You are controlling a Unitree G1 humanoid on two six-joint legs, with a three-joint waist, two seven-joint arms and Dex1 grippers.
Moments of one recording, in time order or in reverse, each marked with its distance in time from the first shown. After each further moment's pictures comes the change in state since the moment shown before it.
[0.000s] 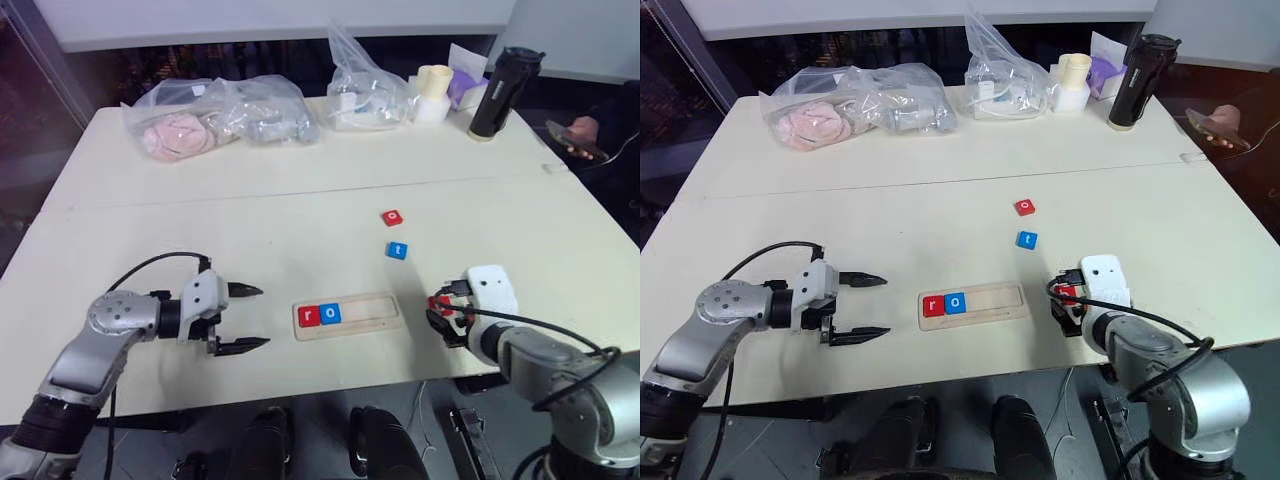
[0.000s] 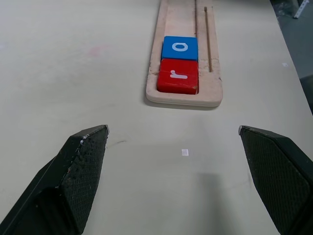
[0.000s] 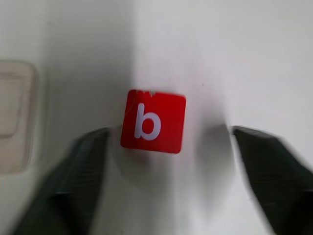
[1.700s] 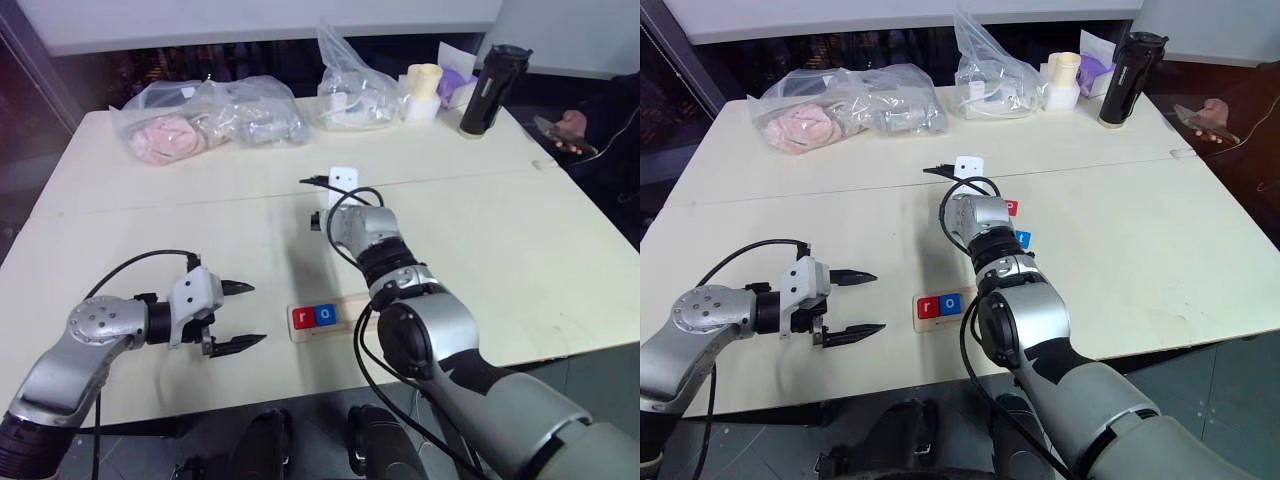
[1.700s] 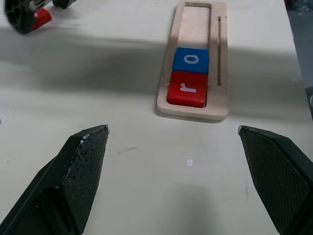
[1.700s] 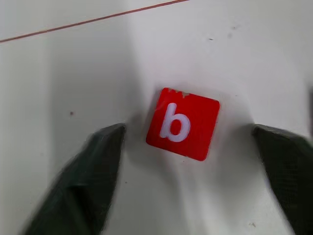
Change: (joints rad) left arm 0.102 0.060 0.085 -0.205 -0.048 0.154 0.131; right arm -1.096 0.741 -0.033 1.823 -0.437 -0.904 -0.539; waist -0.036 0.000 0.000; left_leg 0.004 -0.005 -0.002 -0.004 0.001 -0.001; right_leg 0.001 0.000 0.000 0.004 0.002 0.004
